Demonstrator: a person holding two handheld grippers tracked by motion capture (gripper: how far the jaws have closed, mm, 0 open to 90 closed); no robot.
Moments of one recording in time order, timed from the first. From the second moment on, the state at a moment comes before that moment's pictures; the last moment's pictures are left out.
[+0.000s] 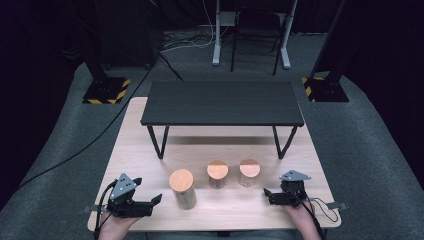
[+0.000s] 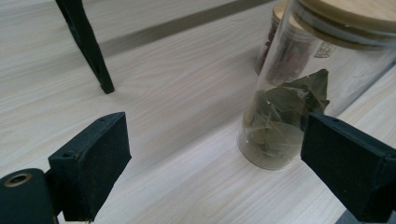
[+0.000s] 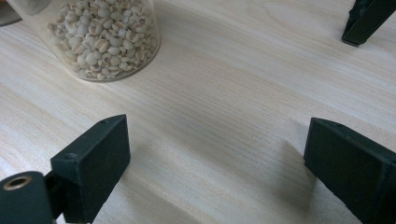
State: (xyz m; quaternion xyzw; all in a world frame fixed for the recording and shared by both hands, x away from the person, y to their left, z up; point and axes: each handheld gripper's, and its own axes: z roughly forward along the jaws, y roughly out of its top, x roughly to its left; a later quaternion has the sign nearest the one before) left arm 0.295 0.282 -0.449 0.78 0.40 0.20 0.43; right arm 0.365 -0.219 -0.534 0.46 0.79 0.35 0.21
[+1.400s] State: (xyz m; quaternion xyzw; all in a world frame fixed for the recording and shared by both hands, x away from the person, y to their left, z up) left arm 0.294 0.225 -0.451 0.80 0.35 0.17 0.45; right arm 0.365 -0.219 -0.534 0.46 0.79 0.35 0.21
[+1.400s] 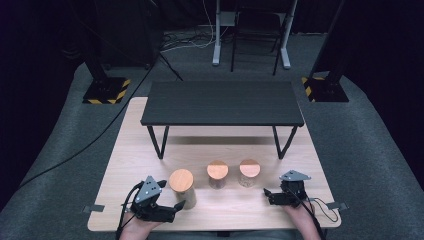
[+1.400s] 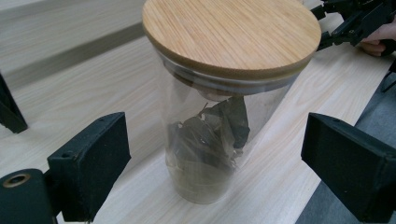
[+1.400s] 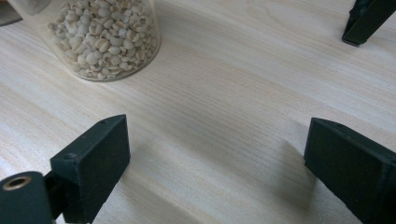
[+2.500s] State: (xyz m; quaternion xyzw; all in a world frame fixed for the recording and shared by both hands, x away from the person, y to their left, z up) left arm 0.325 0.191 -0.475 0.79 0.34 0.16 0.48; right arm 0.365 -0.219 -0.534 0.46 0.79 0.35 0.20
